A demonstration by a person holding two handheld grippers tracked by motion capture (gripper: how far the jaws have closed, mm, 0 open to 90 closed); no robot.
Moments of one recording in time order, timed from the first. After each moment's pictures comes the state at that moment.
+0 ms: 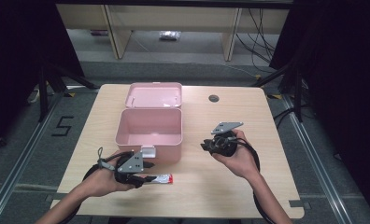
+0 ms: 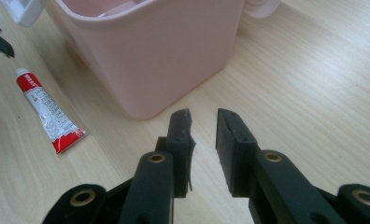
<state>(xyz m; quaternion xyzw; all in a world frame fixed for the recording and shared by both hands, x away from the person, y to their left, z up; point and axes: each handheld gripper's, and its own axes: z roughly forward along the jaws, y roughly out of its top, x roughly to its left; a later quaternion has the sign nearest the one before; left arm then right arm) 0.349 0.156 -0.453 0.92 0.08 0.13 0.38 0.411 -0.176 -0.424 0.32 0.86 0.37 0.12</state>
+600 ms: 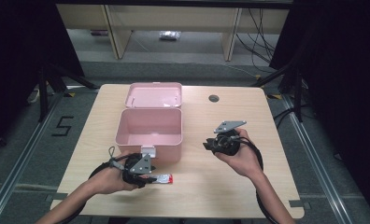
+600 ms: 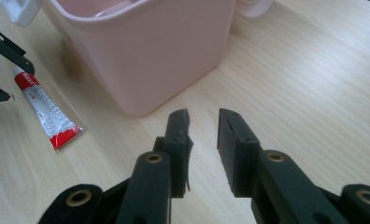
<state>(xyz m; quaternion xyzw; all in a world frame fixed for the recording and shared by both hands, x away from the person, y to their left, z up) 0.357 0.141 -0.465 0.95 0.05 0.12 0.29 0.412 -0.182 -0.420 0.32 0.86 0.38 0.13</state>
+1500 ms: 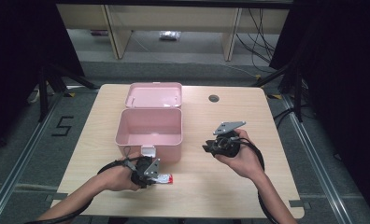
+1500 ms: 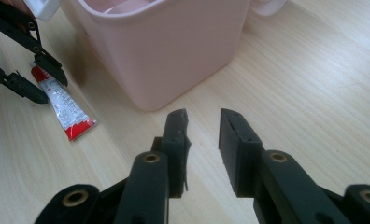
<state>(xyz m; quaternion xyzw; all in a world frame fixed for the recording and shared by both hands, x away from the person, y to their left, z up) 0.366 0.123 -0.479 0.98 0.01 0.10 0.19 0.404 -0.181 -0.414 0.31 0.87 0.36 0.11</state>
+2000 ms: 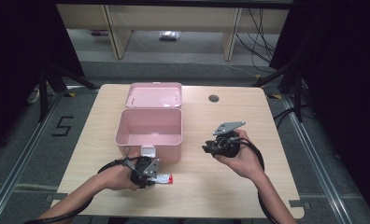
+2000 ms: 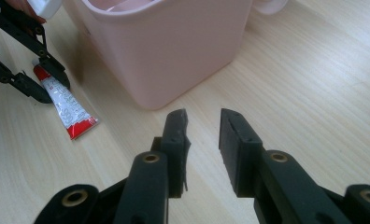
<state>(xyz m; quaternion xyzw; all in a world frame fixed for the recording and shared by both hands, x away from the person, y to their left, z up) 0.370 0.125 -0.484 0.98 0.01 0.08 0.18 0.405 -0.180 -0.416 0.31 0.87 0.37 0.12</state>
